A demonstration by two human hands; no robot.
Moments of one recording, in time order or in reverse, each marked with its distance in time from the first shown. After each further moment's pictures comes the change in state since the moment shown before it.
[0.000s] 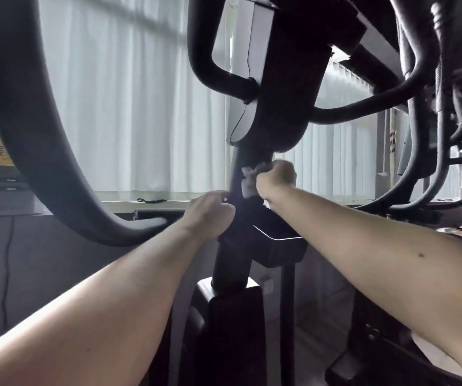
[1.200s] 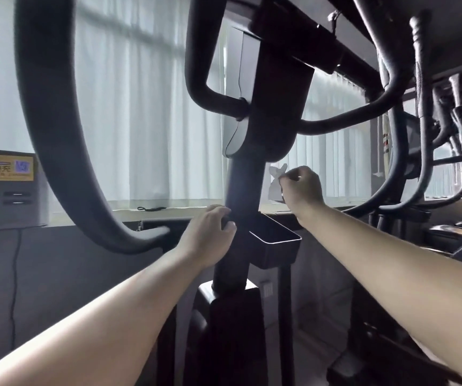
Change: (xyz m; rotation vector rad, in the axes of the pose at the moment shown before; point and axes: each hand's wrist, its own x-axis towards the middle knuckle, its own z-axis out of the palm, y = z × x) left_hand -0.034 -0.008 0.003 0.065 0.057 0.183; right_hand 0.003 0.002 -0.065 -0.199 0.040 -0.241
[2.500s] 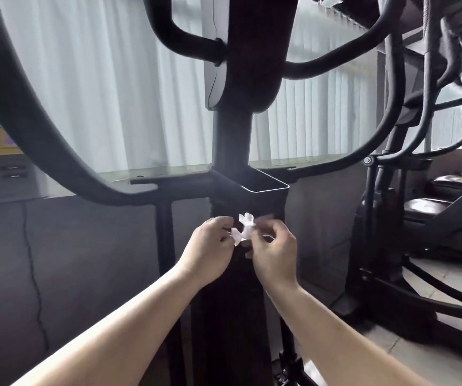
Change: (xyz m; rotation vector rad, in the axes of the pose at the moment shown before) left_hand -0.089 -0.008 0.064 -0.242 -0.036 -0.084; right_hand -0.192 0.105 0.006 0.304 -0.014 0.085
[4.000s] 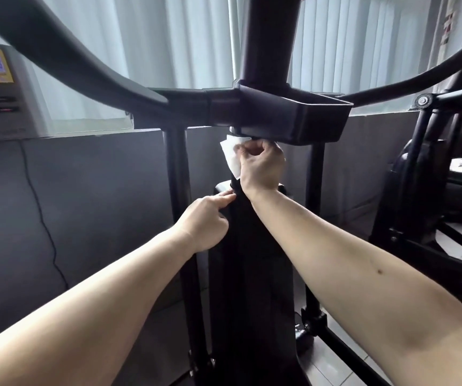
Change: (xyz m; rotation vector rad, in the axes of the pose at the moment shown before) left_hand 0.006 -0.114 0.008 0.161 -0.223 -0.154; right_hand 0.071 0.085 0.125 -0.187 0.141 -0.145
